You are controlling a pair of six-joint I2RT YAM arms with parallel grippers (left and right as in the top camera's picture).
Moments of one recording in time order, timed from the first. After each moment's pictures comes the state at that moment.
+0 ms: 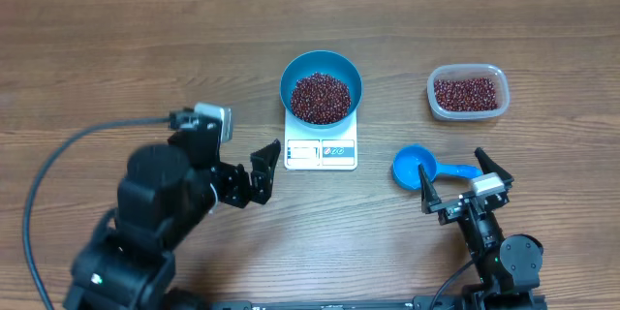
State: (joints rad) left arm -0.40 0.78 1.00 -0.71 0.12 -0.27; right arm 0.09 0.01 0.02 -0.02 -0.17 -0.12
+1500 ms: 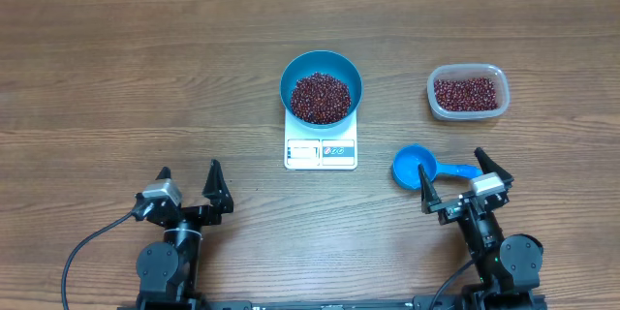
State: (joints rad) left arm -0.08 0.01 0.01 -0.07 -0.06 -0.35; right arm 0.09 0.01 0.02 -0.02 -0.17 -0.12
